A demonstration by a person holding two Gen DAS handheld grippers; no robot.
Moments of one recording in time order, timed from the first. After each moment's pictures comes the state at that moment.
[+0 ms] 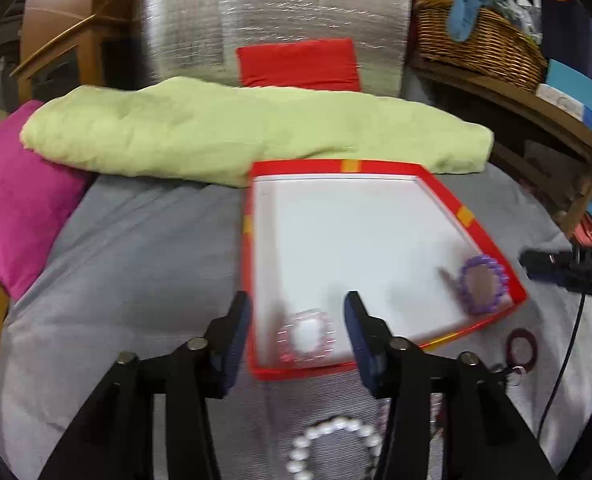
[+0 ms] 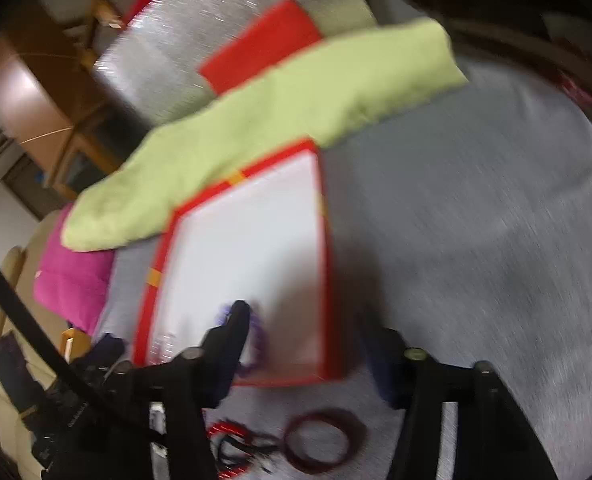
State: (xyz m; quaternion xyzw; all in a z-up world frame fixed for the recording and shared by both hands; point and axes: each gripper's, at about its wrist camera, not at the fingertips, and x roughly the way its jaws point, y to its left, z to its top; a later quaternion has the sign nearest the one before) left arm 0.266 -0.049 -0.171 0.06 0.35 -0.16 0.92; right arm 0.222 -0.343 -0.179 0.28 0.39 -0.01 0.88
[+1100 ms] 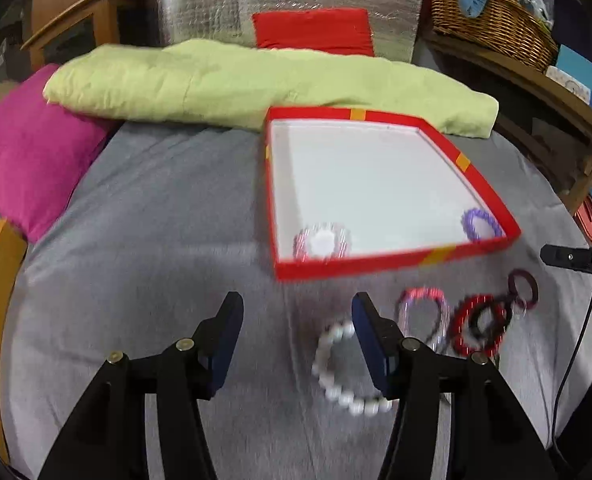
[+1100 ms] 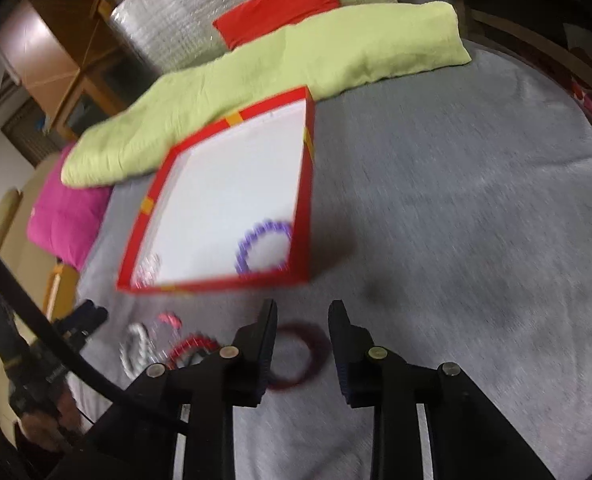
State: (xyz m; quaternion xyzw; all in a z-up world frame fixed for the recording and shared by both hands) left arm 0.215 -0.026 -0.183 0.05 0.42 -0.15 0.90; right arm 0.181 -0.339 -0.185 0.20 0.45 0.03 0.87
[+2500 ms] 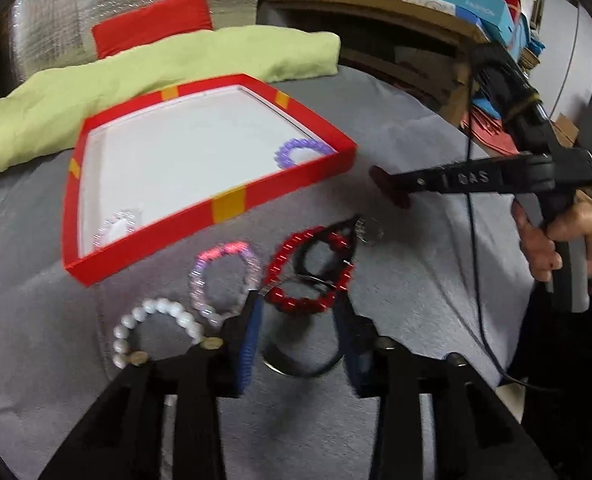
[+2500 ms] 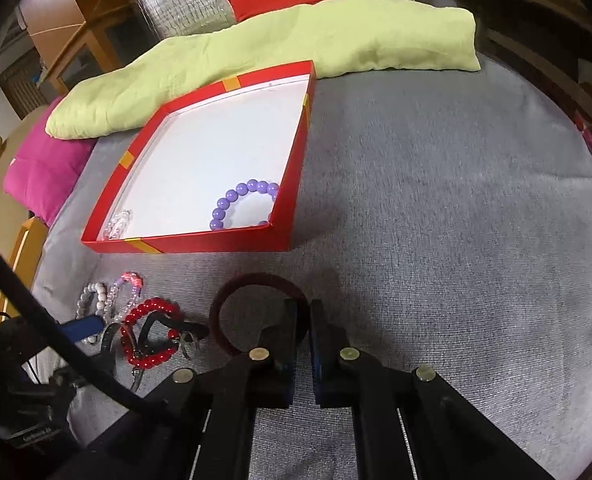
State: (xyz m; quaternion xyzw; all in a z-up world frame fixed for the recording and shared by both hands) left arm 0.171 -0.118 -0.206 0.14 0.42 -0.38 0.81; right arm 0.185 -0.324 -0.201 0.13 0.47 0.02 0.87
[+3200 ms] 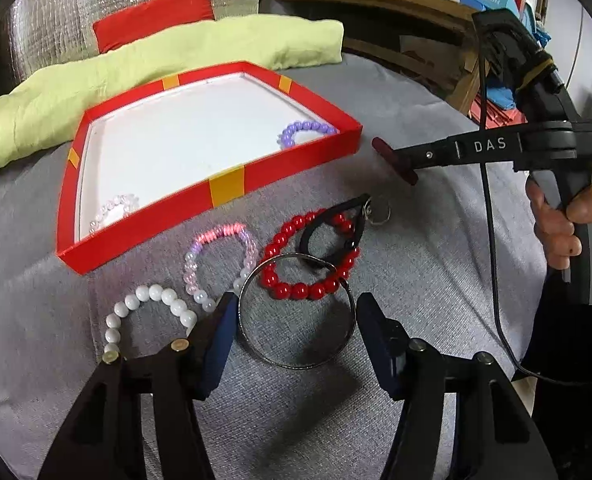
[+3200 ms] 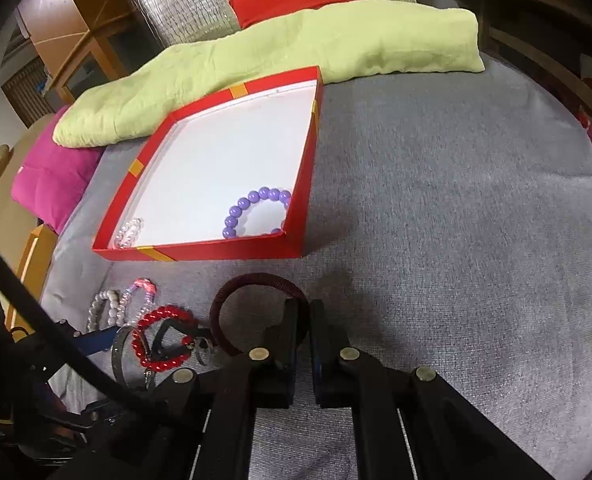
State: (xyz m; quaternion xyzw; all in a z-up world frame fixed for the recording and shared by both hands) left arm 0.169 -0.118 -0.217 0.15 0.42 -0.36 0.82; right arm 0.184 -0.326 -0.195 0.14 0.46 0.03 0.88
